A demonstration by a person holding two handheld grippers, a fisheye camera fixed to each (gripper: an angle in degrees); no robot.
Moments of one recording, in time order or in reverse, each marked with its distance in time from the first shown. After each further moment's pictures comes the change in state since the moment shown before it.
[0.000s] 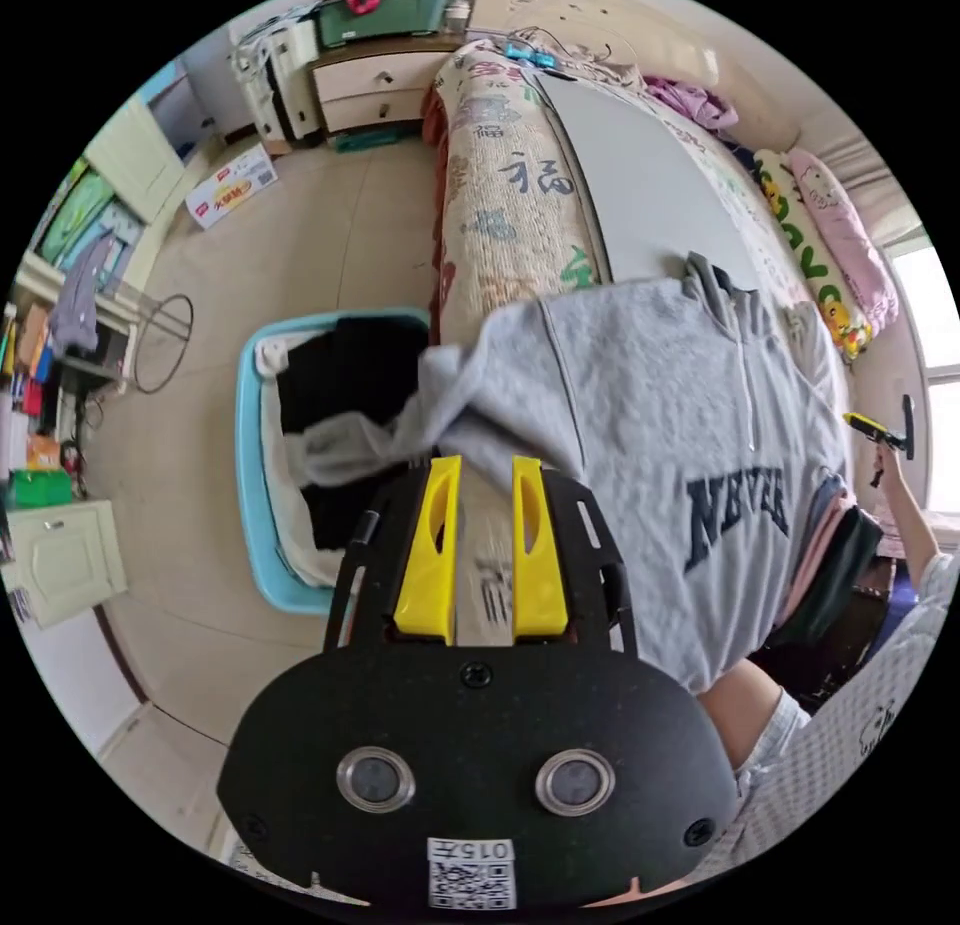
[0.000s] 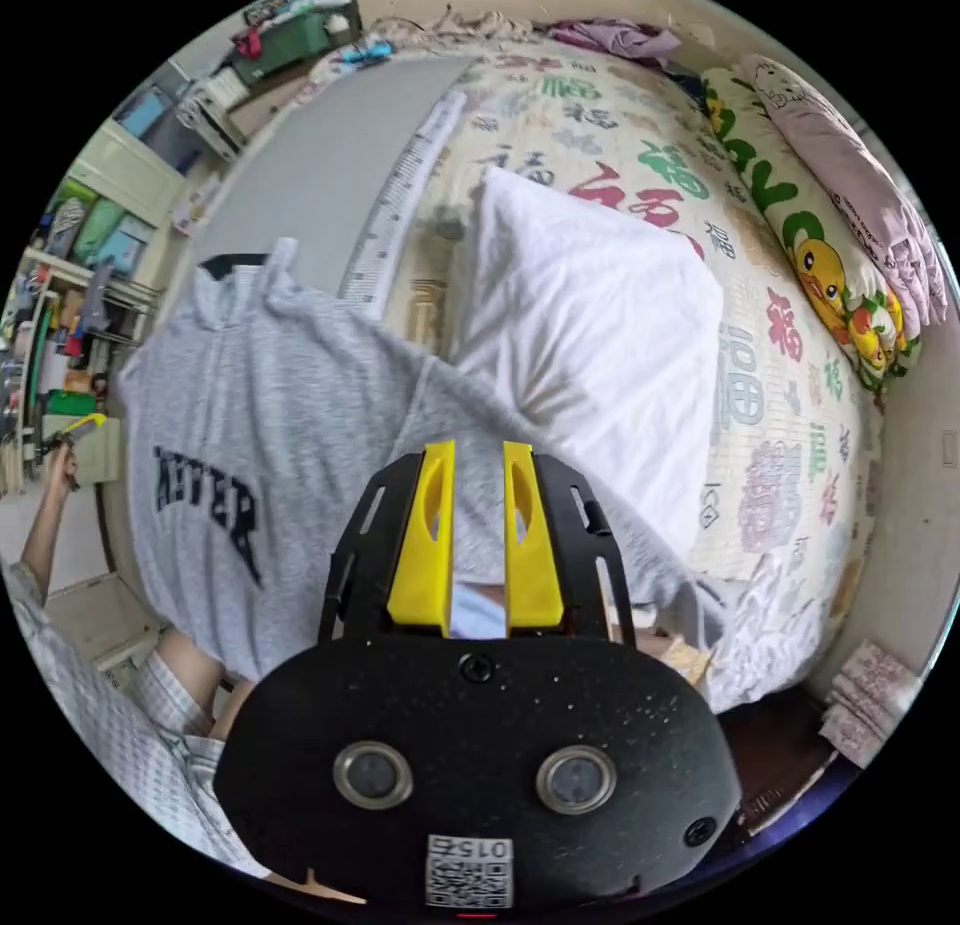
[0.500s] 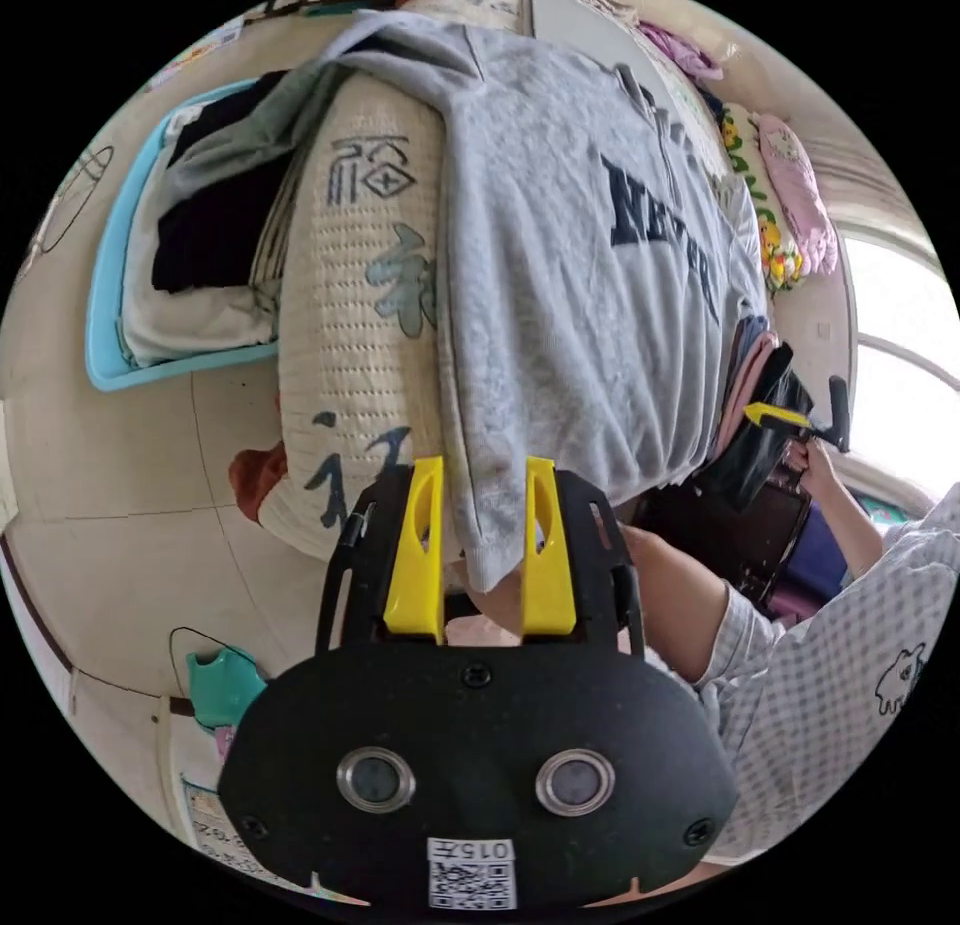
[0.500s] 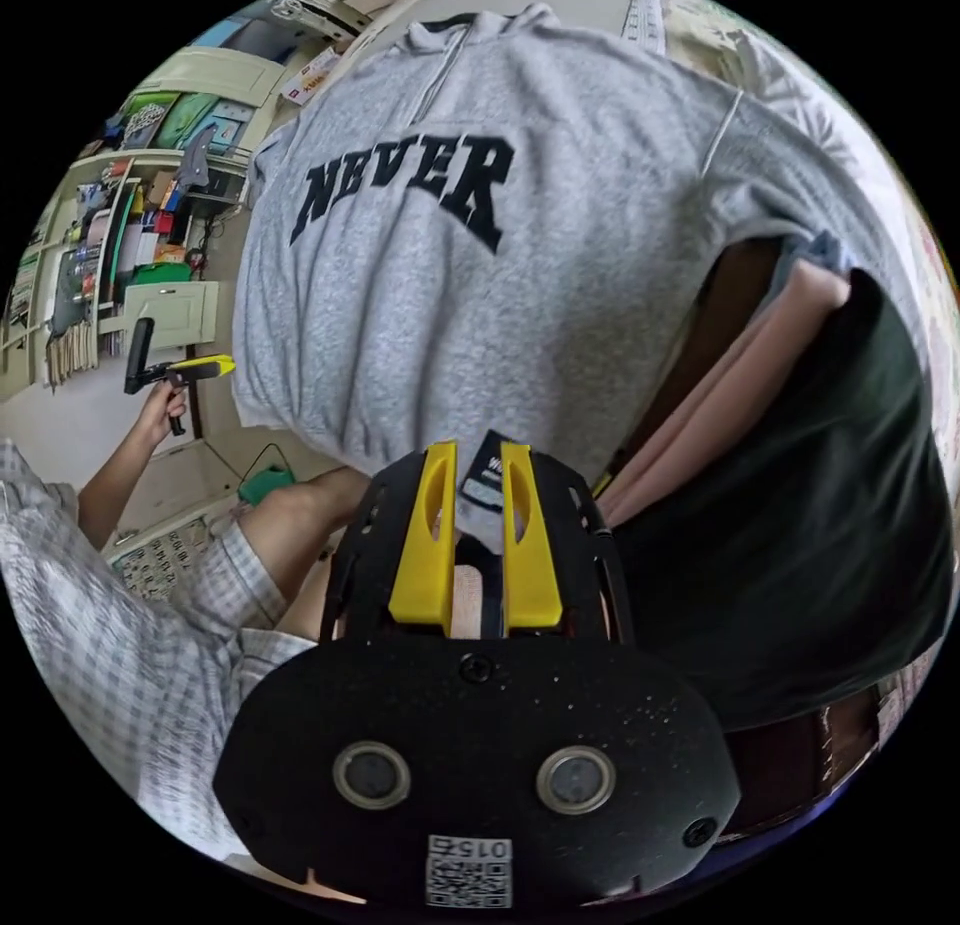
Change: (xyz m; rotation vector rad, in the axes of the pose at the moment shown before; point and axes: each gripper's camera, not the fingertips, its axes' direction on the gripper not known) left arm 0.004 0.217 0.116 -0.317 0.293 0.011; right arm -0.118 0.149 0.085 -0.371 -0.276 -0.124
